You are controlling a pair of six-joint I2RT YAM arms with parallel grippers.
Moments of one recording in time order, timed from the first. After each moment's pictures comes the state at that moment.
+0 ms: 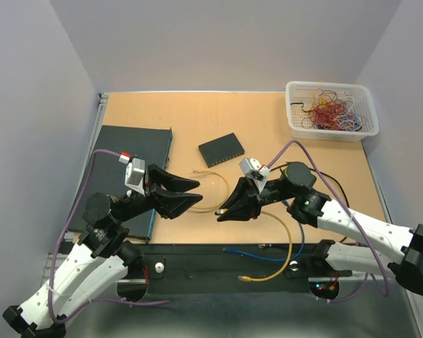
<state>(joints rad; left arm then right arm) -0.66 0.46 0.57 0.26 0.58 -0.59 0.90 1.02 0.70 0.50 -0.92 0.33</state>
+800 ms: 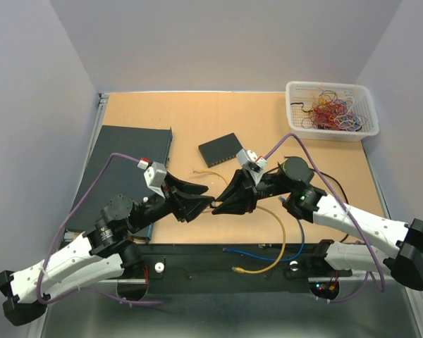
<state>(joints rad) -1.01 0.50 0.57 0.09 0.09 -0.50 0.90 1.10 0.77 0.56 -0.91 0.39</state>
